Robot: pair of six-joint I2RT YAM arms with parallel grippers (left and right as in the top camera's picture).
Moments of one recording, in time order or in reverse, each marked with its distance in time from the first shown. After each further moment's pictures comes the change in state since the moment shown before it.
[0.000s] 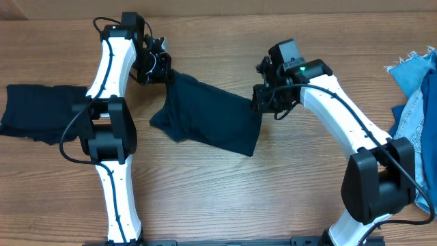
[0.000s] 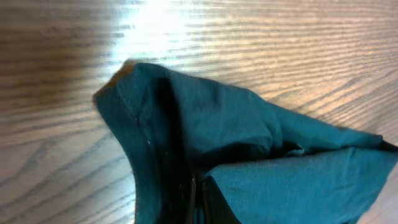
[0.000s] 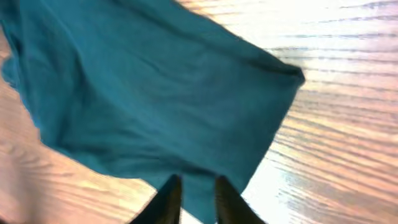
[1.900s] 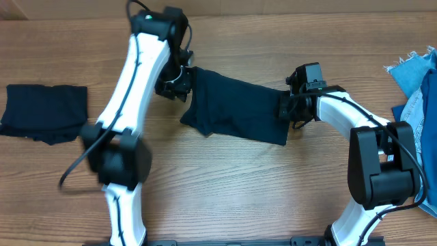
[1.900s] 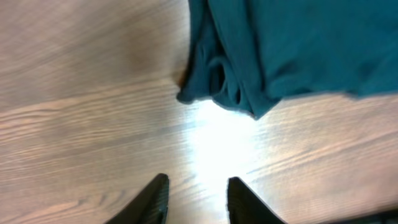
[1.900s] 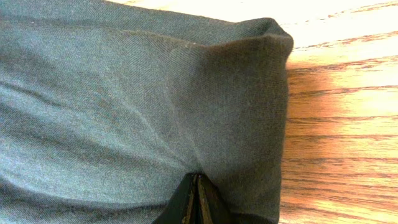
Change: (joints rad) left arm -0.249 -0.270 0.013 -0.454 -0.355 -0.034; right arm -0.189 0.074 -0.303 0.411 0.114 0.010
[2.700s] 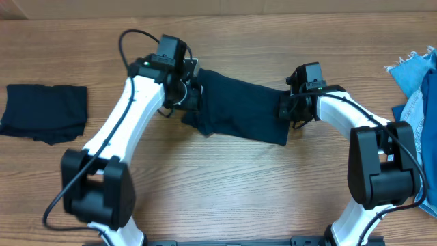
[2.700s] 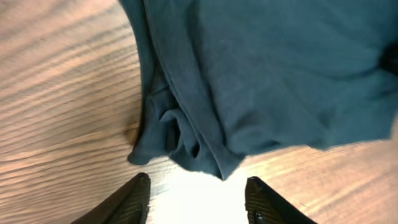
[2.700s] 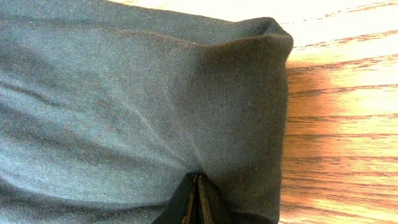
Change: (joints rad) left arm -0.029 -0.327 -0.670 0.686 0.111 -0.087; right arm 0.000 0.001 0.003 -0.007 0.004 0.000
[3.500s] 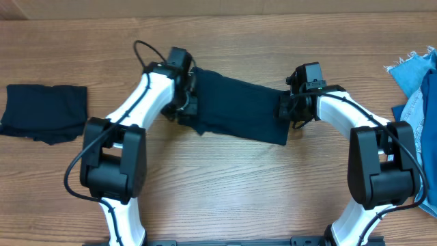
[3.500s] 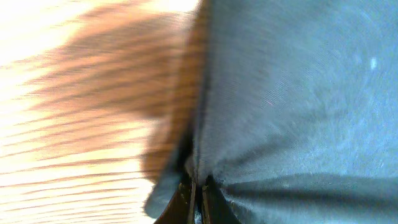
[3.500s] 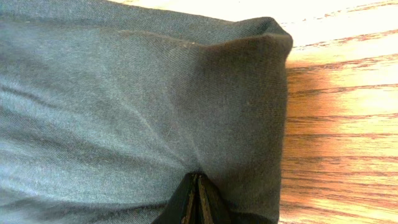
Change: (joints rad) left arm 0.040 0.197 -0.014 0.045 -0.105 -0.068; right arm 0.000 0.001 0.002 -0.004 0.002 0.000
